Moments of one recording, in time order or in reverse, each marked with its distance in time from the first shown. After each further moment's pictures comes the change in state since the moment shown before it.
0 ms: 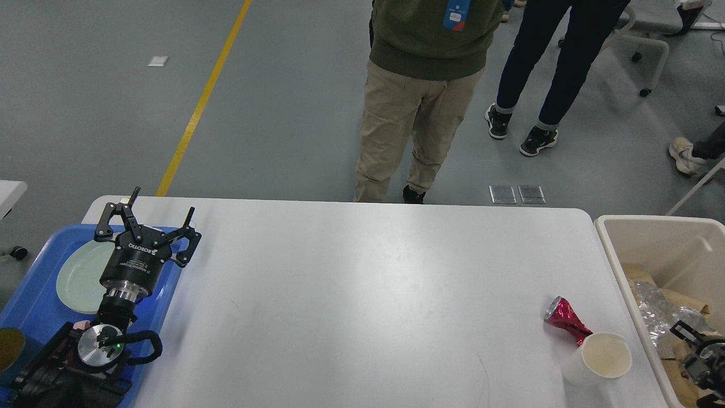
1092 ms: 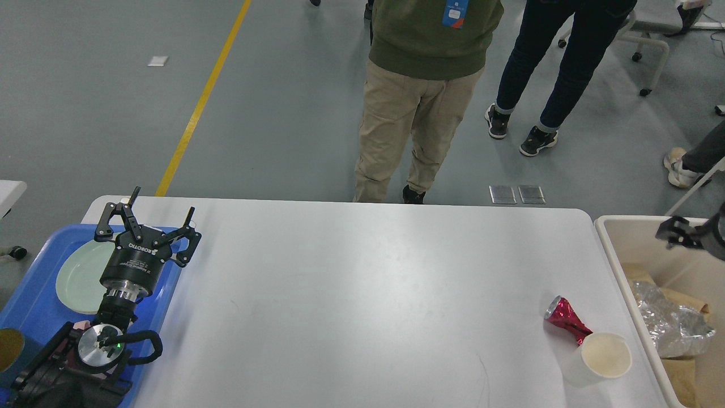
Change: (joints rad) left arm 0.000 0.000 0.001 0.000 0.000 0.000 0.000; right arm 0.954 -0.217 -0.533 0.848 -0.075 0.224 -0.089
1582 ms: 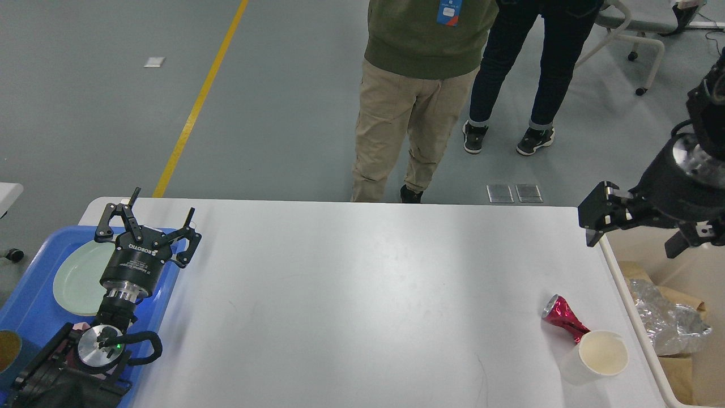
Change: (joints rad) left arm 0.002 0.000 0.000 0.001 0.000 0.000 0.000; right arm 0.897 0.239 -0.145 0.656 0.012 0.535 0.008
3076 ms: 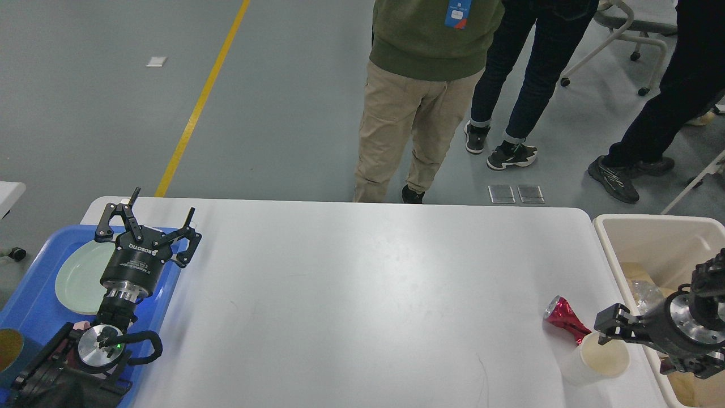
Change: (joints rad) left arm 0.000 0.000 0.000 -0.001 0.000 0.000 0.000; right arm -0.785 -0.330 0.261 -0.115 -0.144 -0.509 0.032
